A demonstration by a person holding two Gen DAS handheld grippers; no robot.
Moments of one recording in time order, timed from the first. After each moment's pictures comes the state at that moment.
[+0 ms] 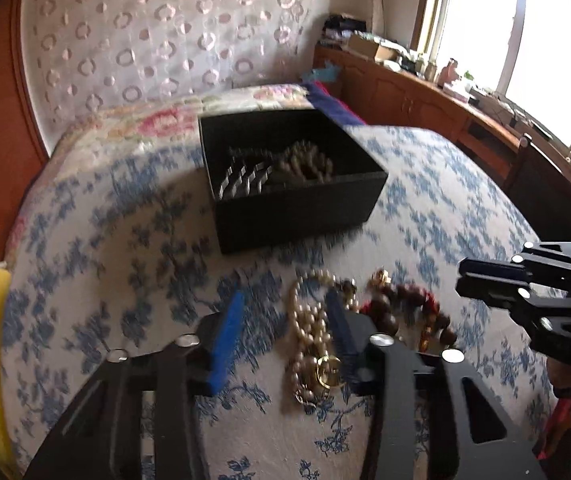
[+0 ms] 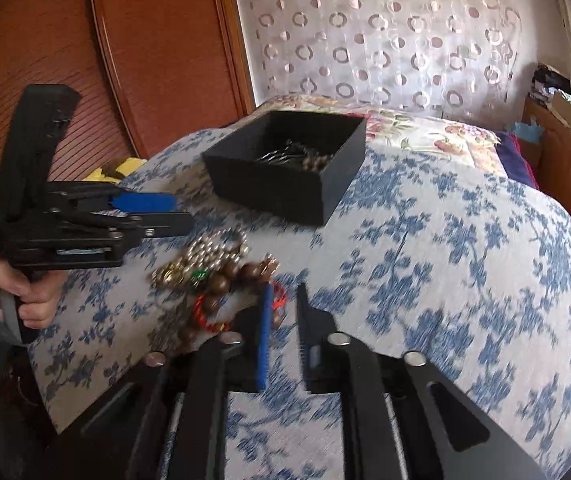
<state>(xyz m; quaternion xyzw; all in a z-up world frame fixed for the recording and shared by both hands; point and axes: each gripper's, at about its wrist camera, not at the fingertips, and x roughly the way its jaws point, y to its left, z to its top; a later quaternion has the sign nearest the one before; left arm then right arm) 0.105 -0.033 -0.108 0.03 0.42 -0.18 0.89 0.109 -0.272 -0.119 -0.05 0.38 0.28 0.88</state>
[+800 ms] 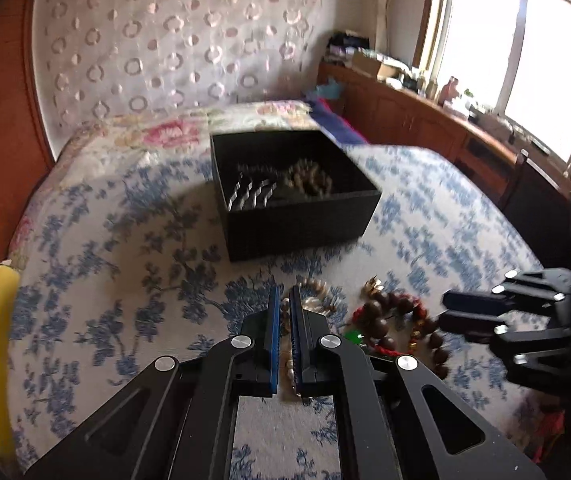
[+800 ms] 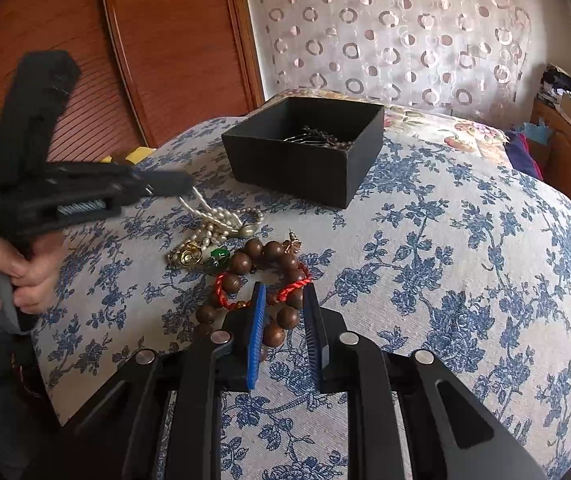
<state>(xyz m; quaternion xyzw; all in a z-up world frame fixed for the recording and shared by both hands) 0.087 -0.022 -0.088 0.01 0.38 -0.17 0.91 0.102 -0.263 -0.127 -0.05 0.38 0.29 0.88</state>
